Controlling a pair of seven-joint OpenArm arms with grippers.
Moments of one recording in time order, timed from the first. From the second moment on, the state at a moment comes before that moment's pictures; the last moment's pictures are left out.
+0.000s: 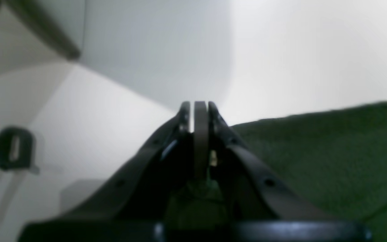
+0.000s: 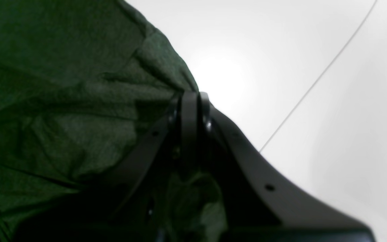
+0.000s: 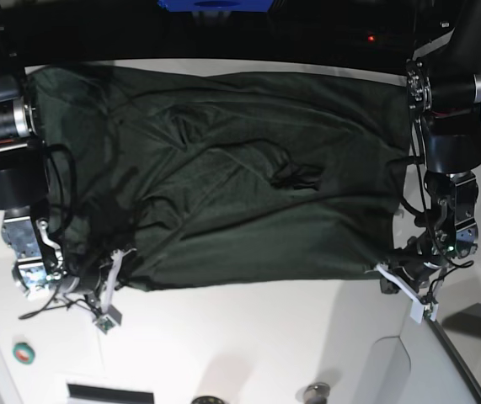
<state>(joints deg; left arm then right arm) -25.5 -18.8 -9.5 47.5 -11.7 -23.5 25.2 33.0 12.1 -10.9 39.1 1.2 34.1 -26.8</state>
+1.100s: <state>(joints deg) -7.9 -17.6 -10.0 73.3 -12.0 -23.9 32.6 23.1 12.7 -10.6 49.1 1.3 34.1 -21.0</state>
